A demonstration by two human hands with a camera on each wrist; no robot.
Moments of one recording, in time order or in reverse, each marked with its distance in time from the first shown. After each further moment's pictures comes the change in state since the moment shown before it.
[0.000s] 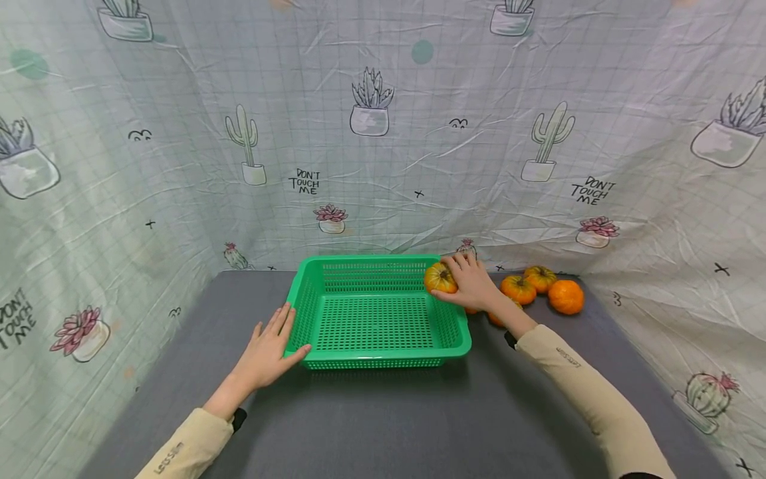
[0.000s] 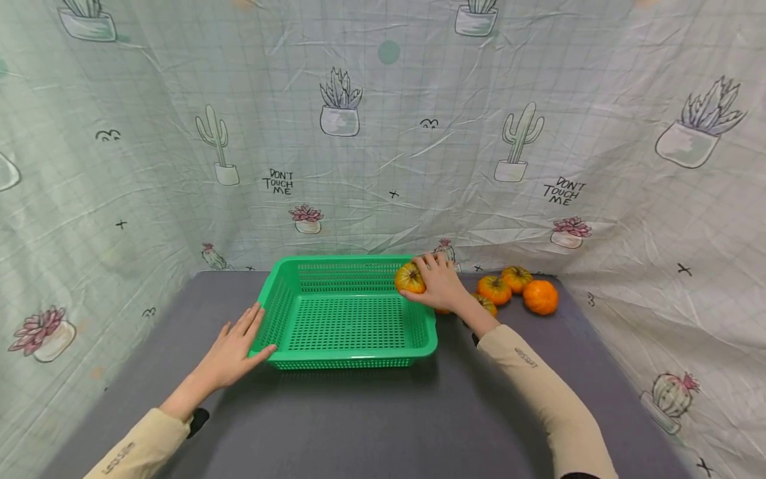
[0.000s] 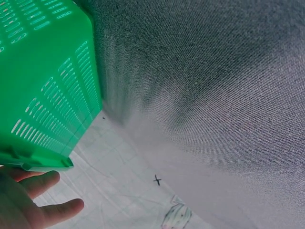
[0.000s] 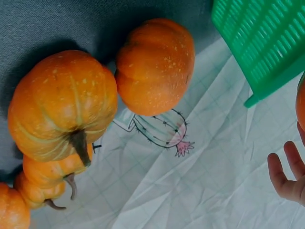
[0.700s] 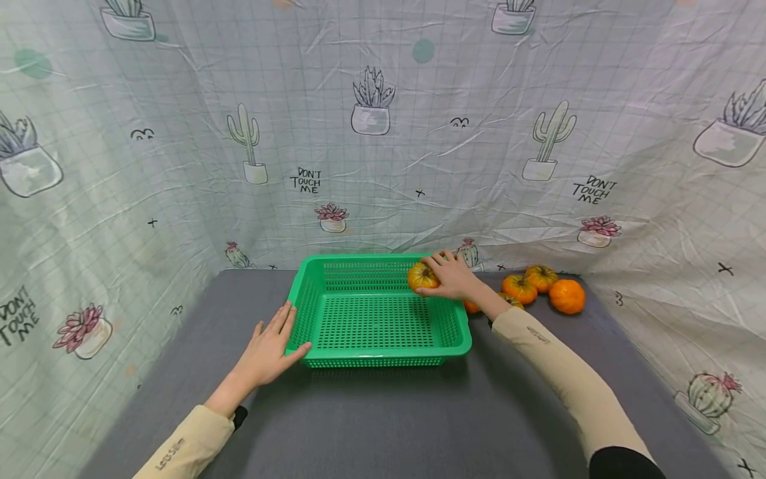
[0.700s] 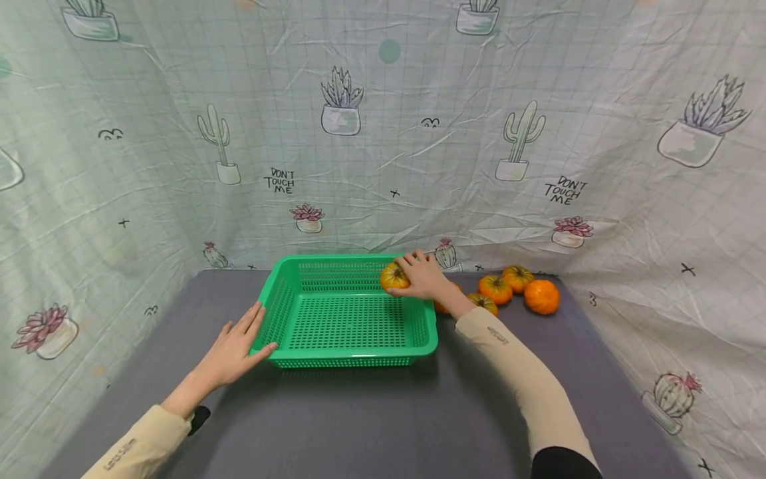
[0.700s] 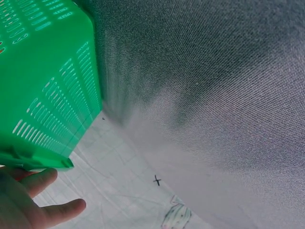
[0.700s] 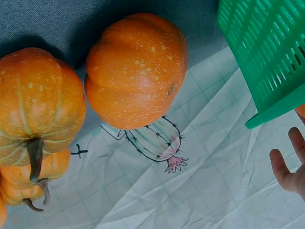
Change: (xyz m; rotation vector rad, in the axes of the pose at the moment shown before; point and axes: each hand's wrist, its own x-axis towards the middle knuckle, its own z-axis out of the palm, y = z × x) left_hand -0.001 0.001 -0.001 -0.014 -0.003 -0.003; right_hand 0.036 -0.008 0.019 -0.041 -0.159 -0.060
